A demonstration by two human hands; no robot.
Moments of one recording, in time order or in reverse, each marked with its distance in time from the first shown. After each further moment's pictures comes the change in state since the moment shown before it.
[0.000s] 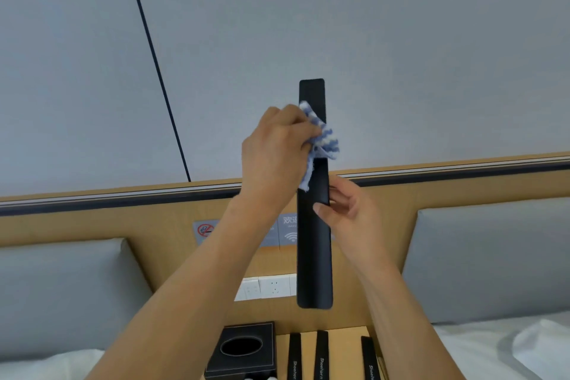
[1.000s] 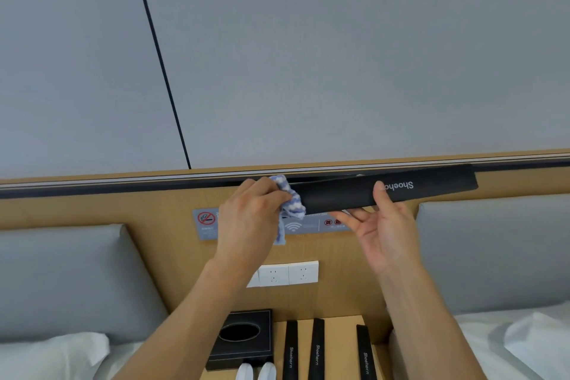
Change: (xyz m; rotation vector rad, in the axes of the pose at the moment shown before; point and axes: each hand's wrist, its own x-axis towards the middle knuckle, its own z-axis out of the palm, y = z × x) left_hand -0.099 -0.047 0.011 0.042 -0.174 -0.009; right_hand -0.003 0.022 -0.023 0.834 0.249 0.355
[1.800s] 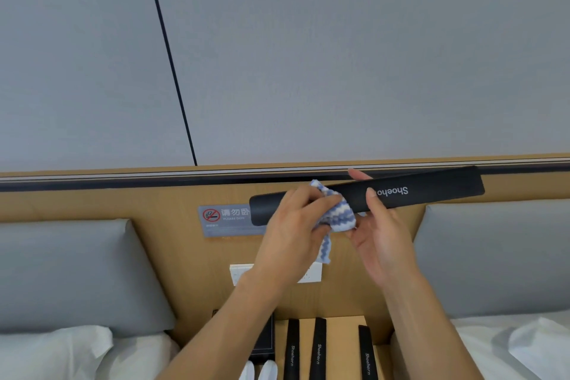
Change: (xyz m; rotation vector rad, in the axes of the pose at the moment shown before) left_hand -0.006 0.040 0.019 -0.265 -0.159 -0.061; right_hand -0.005 0.013 0.000 -0.204 -0.247 0.001
